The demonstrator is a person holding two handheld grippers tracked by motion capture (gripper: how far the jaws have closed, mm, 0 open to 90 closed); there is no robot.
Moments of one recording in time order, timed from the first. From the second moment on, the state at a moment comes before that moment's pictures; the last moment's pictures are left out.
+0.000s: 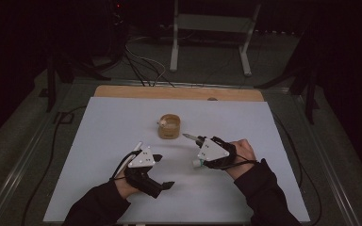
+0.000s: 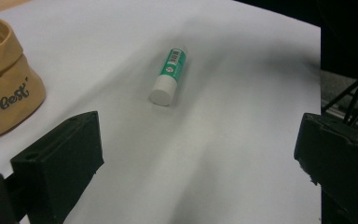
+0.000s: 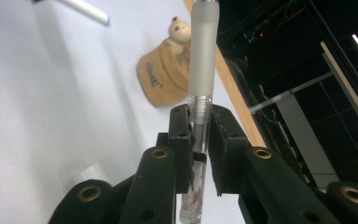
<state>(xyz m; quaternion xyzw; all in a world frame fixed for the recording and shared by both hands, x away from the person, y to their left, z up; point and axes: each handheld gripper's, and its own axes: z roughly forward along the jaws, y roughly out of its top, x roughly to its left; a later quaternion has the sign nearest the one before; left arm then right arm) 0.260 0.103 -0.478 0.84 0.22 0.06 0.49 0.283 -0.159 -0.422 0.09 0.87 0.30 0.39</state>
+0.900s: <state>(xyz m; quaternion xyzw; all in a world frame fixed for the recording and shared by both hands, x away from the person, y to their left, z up) 0.254 0.115 -0.492 0.83 0.23 0.06 0.51 0.334 -0.145 -0.398 0.17 0.83 0.42 0.32</state>
